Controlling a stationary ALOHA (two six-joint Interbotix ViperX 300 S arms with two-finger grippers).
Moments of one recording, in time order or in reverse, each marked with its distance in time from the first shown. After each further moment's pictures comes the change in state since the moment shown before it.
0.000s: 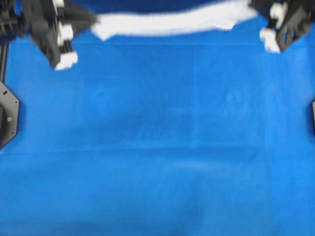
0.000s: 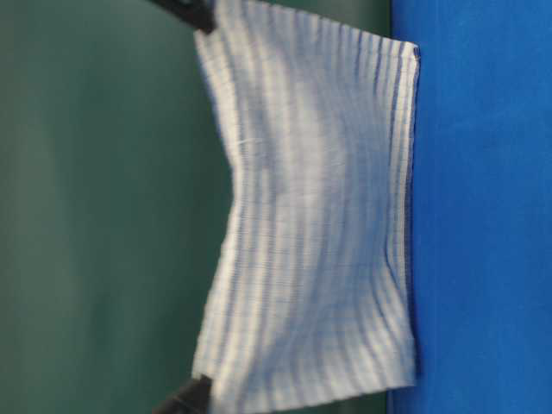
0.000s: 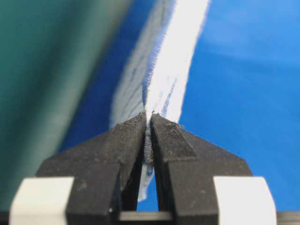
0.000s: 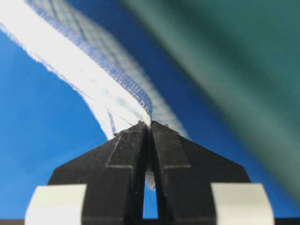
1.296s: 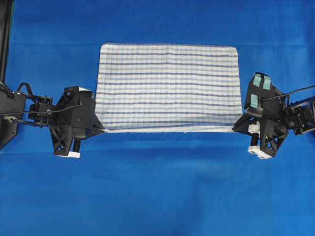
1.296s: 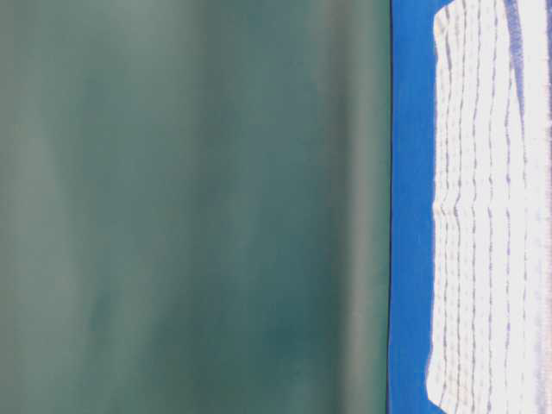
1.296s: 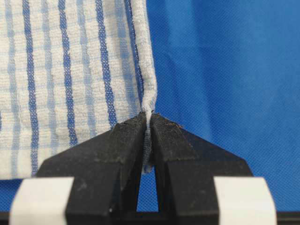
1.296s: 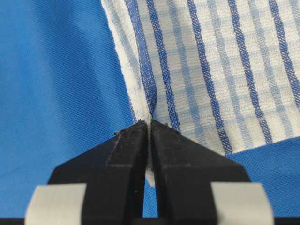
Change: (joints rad) left arm -0.486 0.353 0.160 -0.018 -0.098 -0.253; right arm 0.571 0.299 0.210 0.017 -0.183 0.426
